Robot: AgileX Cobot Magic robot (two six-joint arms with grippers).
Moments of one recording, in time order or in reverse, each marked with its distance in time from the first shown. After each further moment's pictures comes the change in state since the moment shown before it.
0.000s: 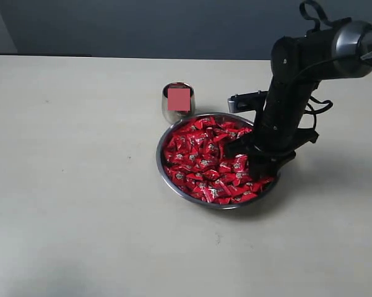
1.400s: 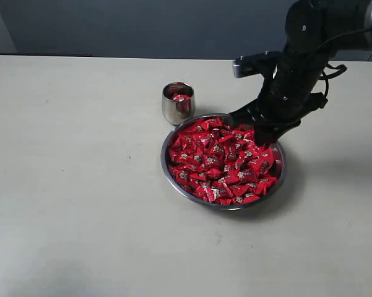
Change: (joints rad) left arm 0.000 0.000 0.000 0.000 0.000 0.000; right arm 0.000 -0.141 -0.038 -0.057 -0.053 0.002
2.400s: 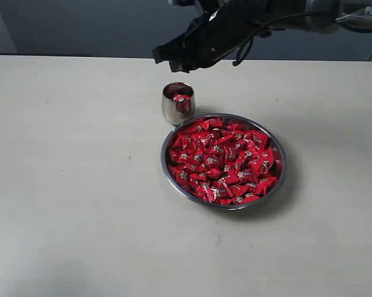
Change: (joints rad) left arm 0.000 0.000 0.000 0.000 0.000 0.000; right arm 0.107 0.172 -0.322 0.381 -0.415 -0.317
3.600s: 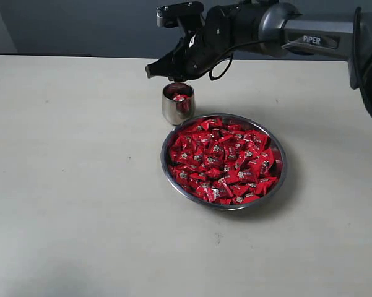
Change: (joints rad) left arm 0.000 0.000 0.000 0.000 0.000 0.000; right arm 0.036 0.184 -0.135 -0.310 -0.078 0.287
